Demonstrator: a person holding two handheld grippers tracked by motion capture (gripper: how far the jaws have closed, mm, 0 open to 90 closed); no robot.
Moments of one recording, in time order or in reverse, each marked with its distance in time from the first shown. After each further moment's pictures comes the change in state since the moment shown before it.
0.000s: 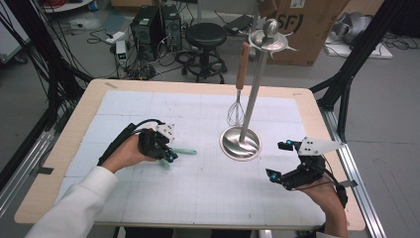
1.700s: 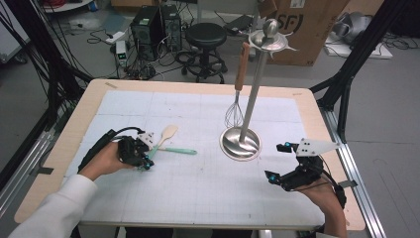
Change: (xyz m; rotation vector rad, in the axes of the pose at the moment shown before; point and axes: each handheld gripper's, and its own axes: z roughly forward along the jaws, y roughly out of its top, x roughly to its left) left arm 0.000 -0.061 -0.021 0.156 0.066 -0.086; right arm -0.001 -0.006 0.005 0.036 0.007 0.016
